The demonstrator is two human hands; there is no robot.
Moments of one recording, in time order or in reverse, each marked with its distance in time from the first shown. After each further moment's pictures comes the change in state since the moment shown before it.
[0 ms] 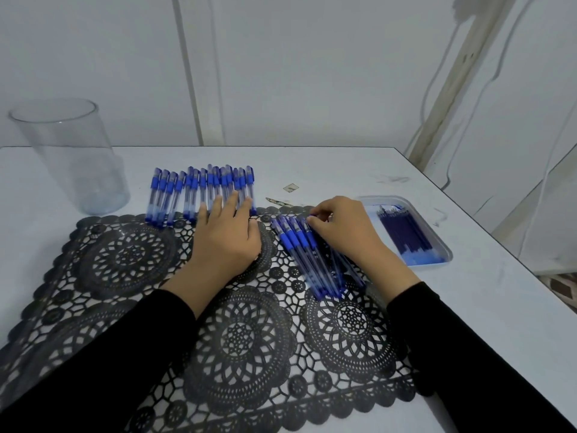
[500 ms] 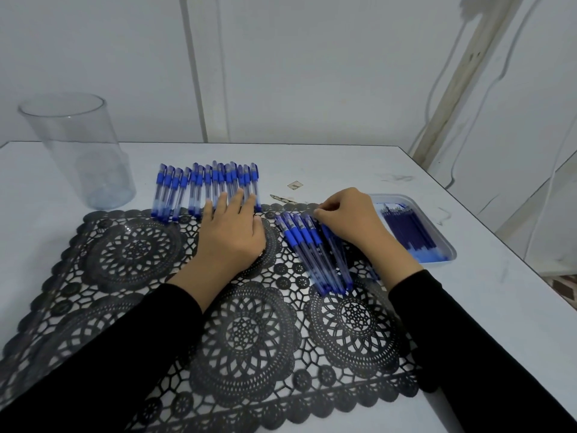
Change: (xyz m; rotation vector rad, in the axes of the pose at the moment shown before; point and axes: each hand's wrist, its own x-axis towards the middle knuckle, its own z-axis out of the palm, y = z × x) left_hand 0.000 0.002 -0.002 0.024 -0.030 -0.008; right_hand 0.007 -0.007 -0.007 0.025 -0.021 0.130
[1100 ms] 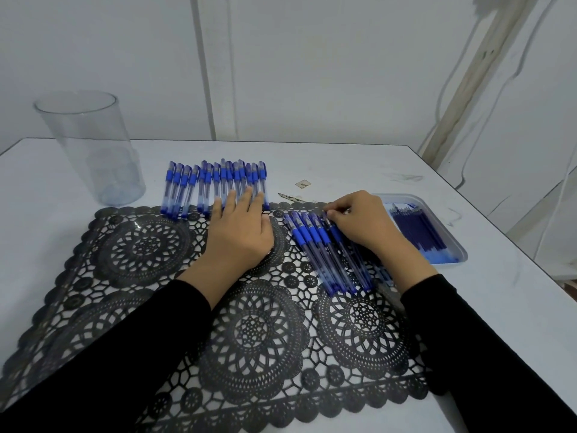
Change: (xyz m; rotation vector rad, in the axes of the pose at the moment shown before) left_hand 0.000 -0.002 0.002 -0.009 0.018 0.009; right_hand -0.001 0.008 -0.002 -0.017 -0.051 -0.049
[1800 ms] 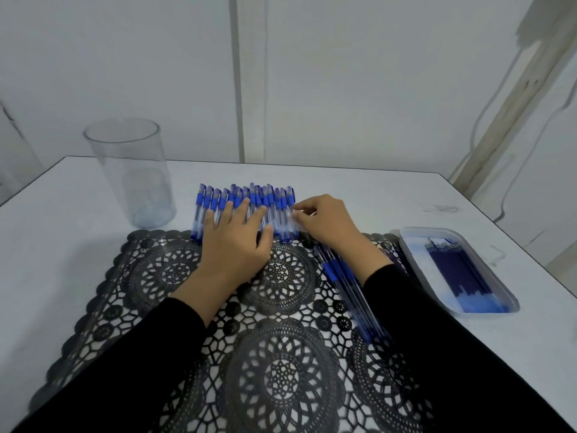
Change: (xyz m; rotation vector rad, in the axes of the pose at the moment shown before) left_hand 0.022 -0.052 -0.009 -0.003 0.113 -0.045; right_hand 0.061 -0.071 0.054 0.112 -0.044 -0.148
